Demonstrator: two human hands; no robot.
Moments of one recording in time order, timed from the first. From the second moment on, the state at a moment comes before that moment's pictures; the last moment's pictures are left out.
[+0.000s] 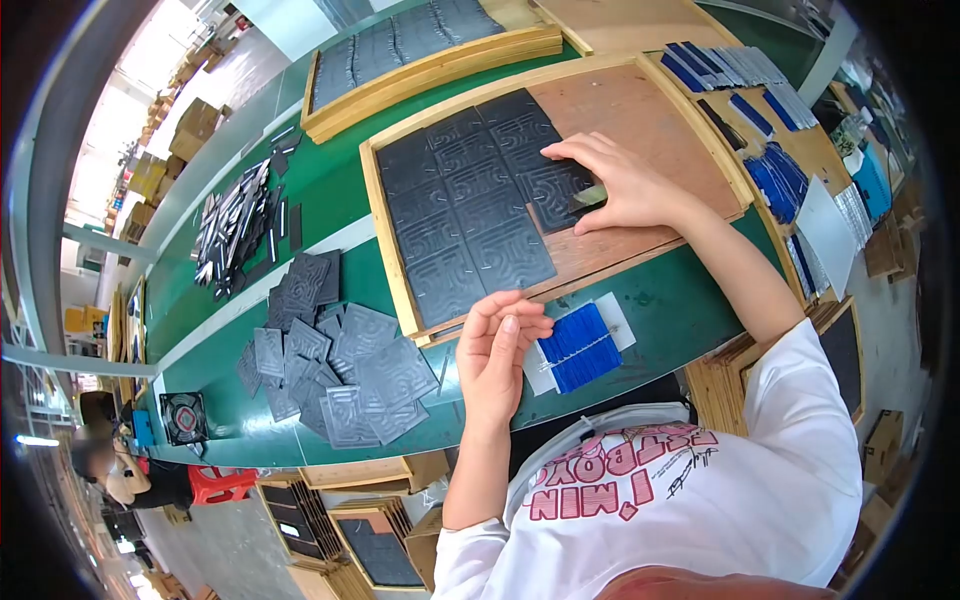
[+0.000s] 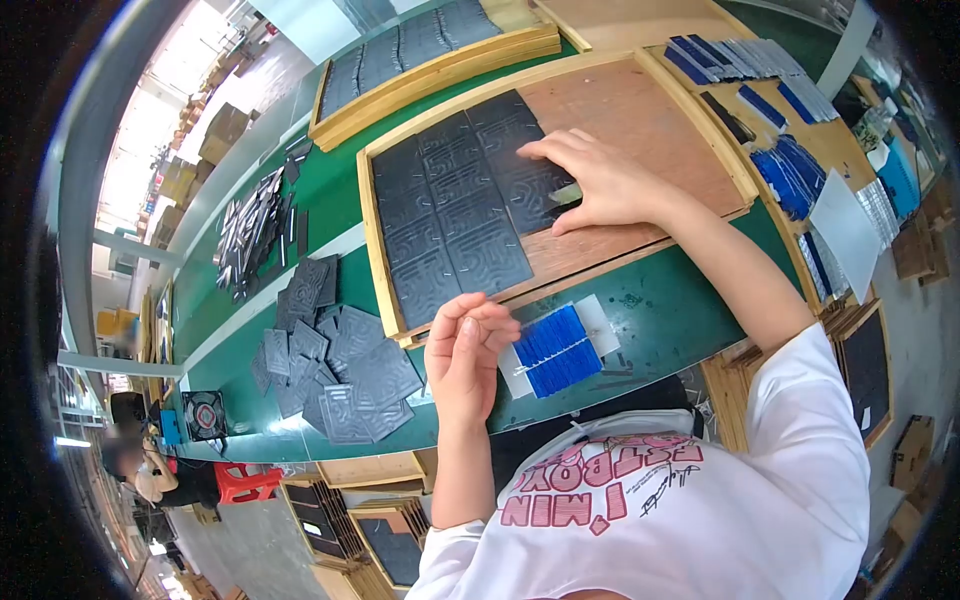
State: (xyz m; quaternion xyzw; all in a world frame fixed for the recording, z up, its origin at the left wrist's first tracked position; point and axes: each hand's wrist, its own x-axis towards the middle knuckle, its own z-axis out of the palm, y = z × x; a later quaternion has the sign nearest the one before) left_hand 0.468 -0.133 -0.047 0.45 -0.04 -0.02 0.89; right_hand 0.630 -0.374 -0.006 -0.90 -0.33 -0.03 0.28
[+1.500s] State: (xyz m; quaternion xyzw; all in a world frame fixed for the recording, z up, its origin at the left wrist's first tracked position) left_hand 0.423 -0.132 -0.004 0.25 0.01 -0.15 0.96; right_hand 0.481 -0.306 0.025 -0.77 -0.52 -0.26 0.26
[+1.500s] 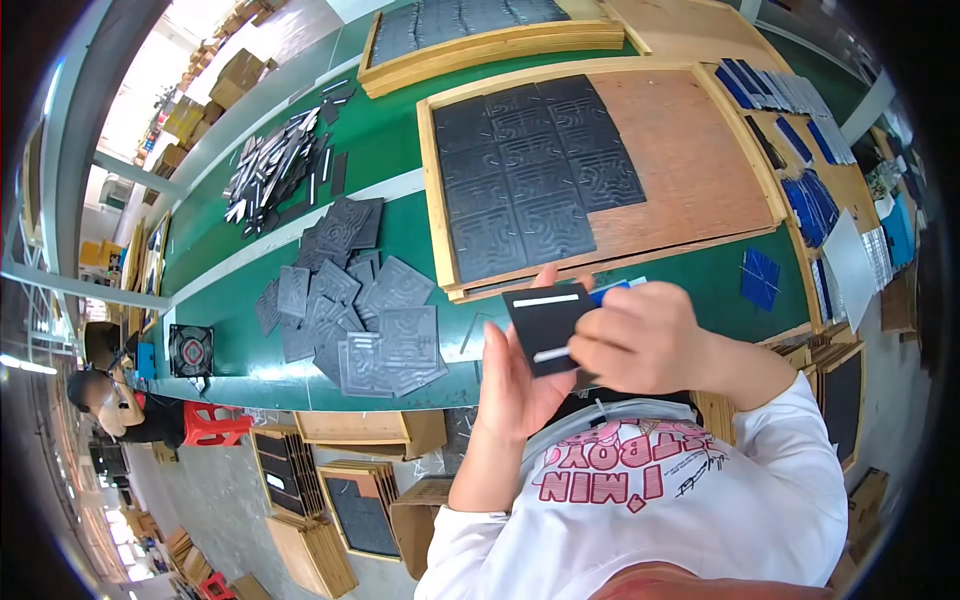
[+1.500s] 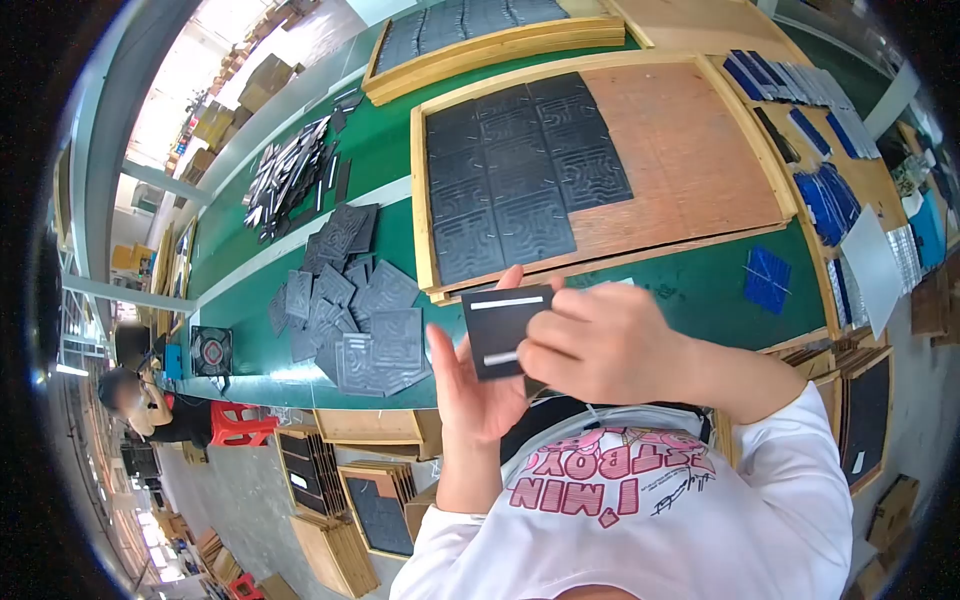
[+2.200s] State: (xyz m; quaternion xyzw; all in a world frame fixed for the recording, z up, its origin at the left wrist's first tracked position) left_hand 0.429 -0.146 0.002 0.39 0.06 -0.16 0.90; right_hand 0.499 -0.316 0.024 -0.73 -0.59 -0.16 0.29
